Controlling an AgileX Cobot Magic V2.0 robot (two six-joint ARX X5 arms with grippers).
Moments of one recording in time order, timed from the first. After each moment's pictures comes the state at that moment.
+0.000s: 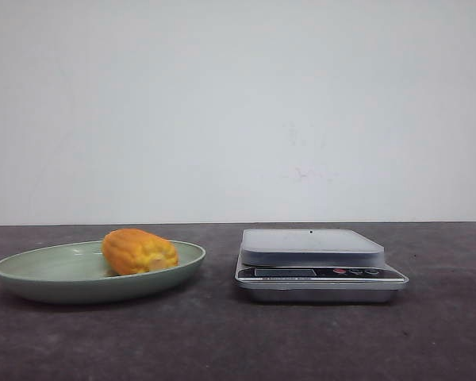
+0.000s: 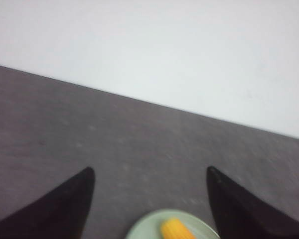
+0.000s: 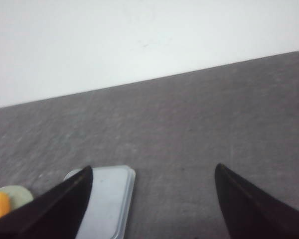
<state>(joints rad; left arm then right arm) -0.11 0.69 0.86 -0.45 0.08 -0.30 0.04 0.47 0.72 -0.49 -0.15 0.28</state>
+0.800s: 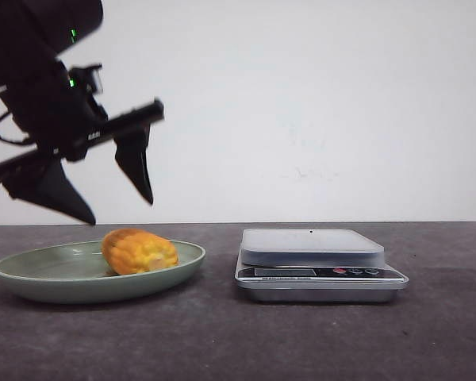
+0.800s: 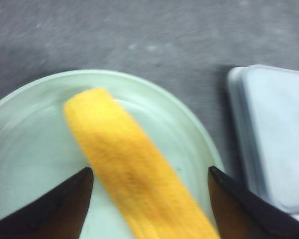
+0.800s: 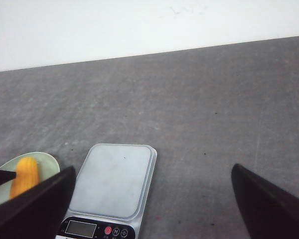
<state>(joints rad) -0.47 1.47 0.87 -0.19 -0.02 -0.52 0.04 0.64 0.90 -0.64 -0.26 0.21</state>
